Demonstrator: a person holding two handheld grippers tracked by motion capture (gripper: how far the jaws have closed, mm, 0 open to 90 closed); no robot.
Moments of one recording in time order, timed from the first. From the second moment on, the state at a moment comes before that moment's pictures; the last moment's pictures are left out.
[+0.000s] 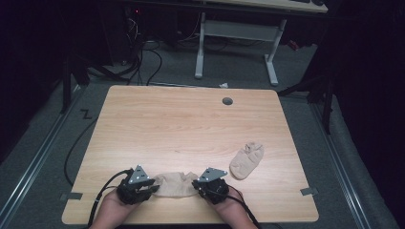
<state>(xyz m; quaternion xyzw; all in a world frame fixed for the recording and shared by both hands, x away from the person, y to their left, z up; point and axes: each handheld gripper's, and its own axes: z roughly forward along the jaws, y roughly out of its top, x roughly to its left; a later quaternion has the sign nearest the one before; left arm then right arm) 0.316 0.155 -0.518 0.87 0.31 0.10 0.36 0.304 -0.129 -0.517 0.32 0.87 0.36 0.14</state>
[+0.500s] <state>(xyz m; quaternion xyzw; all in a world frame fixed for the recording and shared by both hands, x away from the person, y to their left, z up) 0.309 0.207 -0.497 0.82 0.38 0.16 0.41 0.316 -0.153 -0.510 0.36 0.84 0.38 0.16</state>
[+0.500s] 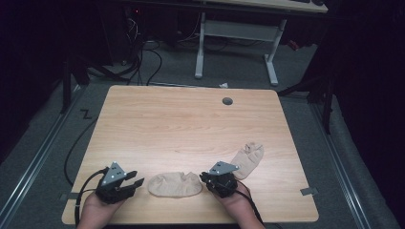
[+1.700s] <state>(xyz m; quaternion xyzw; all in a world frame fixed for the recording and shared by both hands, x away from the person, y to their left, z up) 0.318 0.207 -0.501 0.81 0.38 0.18 0.40 0.338 -0.276 -0.504 0.52 0.75 0.34 0.22</state>
